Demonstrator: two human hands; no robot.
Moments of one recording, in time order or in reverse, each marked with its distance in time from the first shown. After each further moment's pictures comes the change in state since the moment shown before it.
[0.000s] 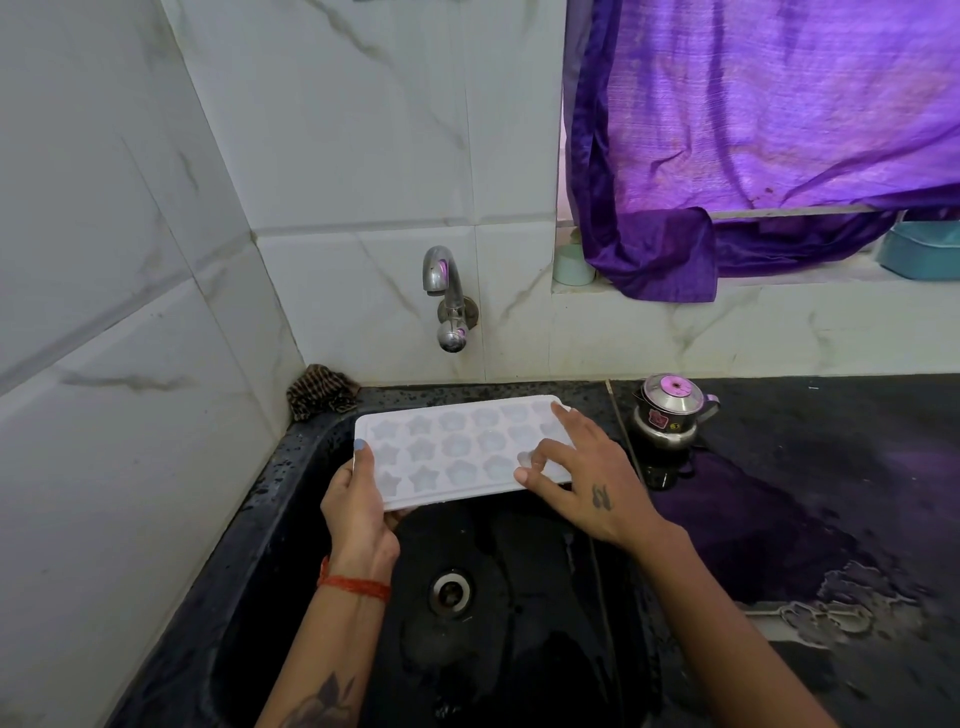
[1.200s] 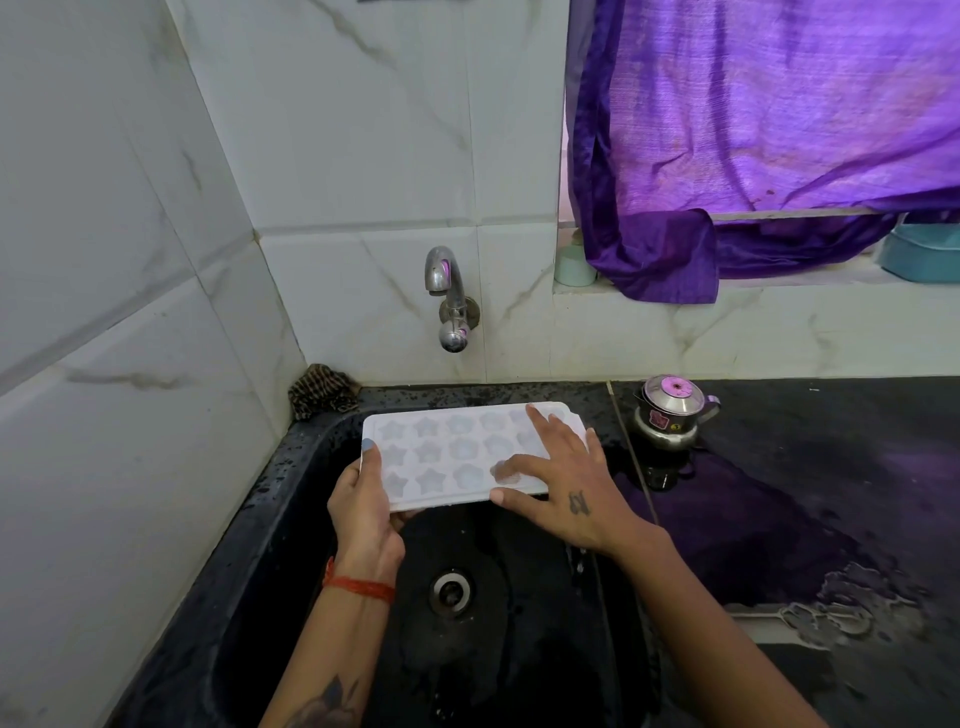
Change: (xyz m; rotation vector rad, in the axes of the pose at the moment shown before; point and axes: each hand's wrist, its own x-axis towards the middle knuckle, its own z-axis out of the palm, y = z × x) left_hand -0.007 -0.001 0.001 0.000 -0.024 0.000; right_hand 0.002 -0.018 0.008 -0.049 -0.128 -0.032
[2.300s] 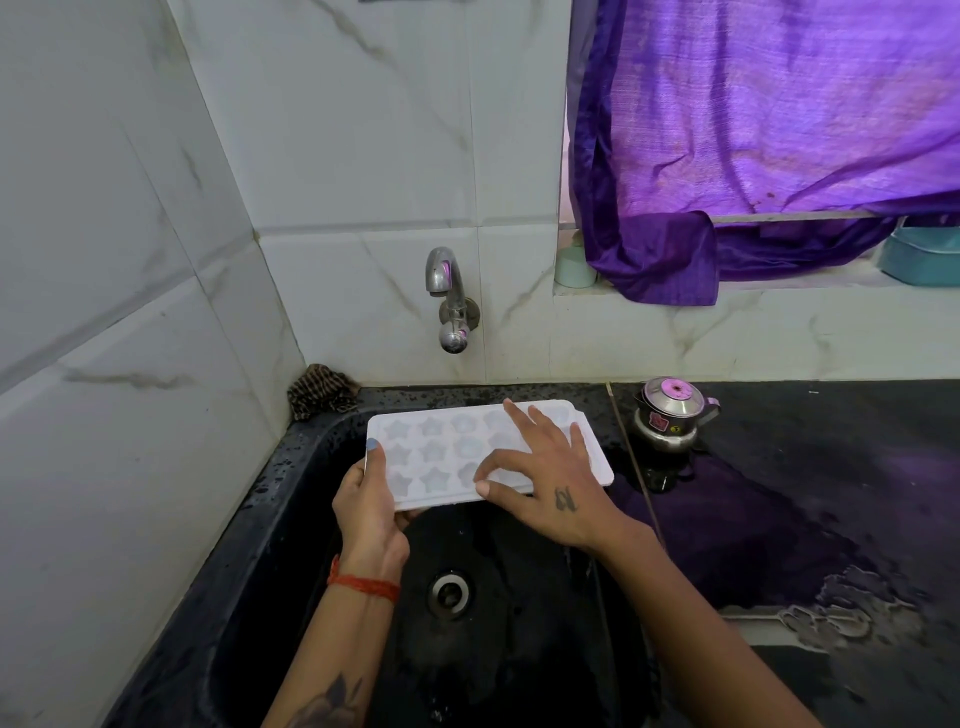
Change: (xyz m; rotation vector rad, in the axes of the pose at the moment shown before) left_hand 0.000 -0.002 0.004 -0.005 0.006 0.004; right_hand 0.002 -0.025 -0.009 0.128 0.003 -0.054
